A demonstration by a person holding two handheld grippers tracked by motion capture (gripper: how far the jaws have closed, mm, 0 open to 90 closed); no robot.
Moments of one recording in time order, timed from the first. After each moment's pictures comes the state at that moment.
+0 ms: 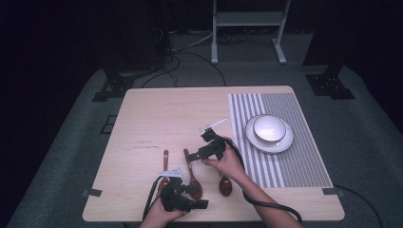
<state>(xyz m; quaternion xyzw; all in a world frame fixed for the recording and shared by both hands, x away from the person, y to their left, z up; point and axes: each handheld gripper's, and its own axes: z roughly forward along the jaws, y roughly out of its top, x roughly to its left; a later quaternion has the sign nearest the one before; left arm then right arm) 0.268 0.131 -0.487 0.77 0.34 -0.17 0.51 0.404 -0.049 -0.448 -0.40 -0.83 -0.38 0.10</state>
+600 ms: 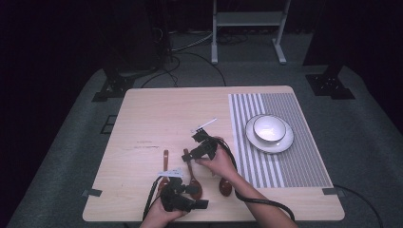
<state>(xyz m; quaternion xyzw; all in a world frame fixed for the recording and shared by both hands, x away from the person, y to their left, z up) 0.268 0.131 -0.487 0.77 0.34 -0.17 0.51 0.411 -0.022 -0.457 -0.40 -0.84 -0.35 0.08</state>
